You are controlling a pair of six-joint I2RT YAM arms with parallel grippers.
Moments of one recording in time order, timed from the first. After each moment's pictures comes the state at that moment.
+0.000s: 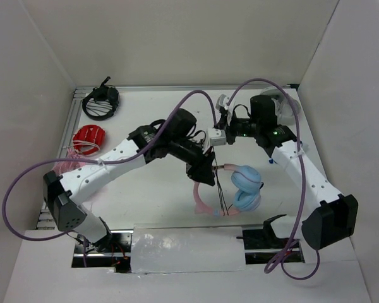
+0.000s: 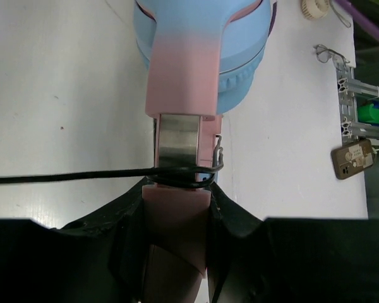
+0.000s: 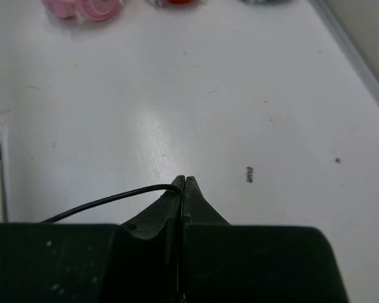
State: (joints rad) left arm -0.89 1.57 1.56 -0.72 0.79 0.03; right arm 0.34 1.26 1.18 -0.34 -0.79 -0.45
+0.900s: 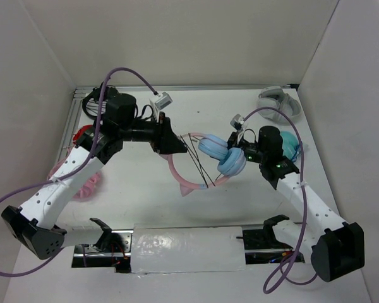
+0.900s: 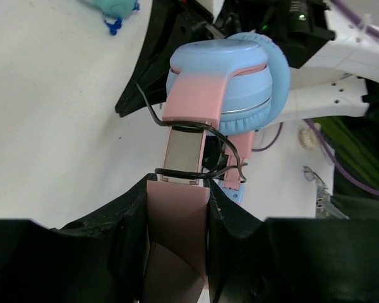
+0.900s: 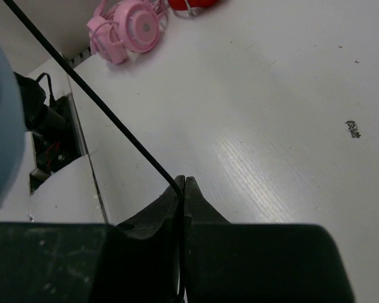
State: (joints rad) left arm -0.55 1.24 1.39 -0.55 0.75 -0.32; right arm 0.30 1.00 0.69 0.01 -0.84 0.10
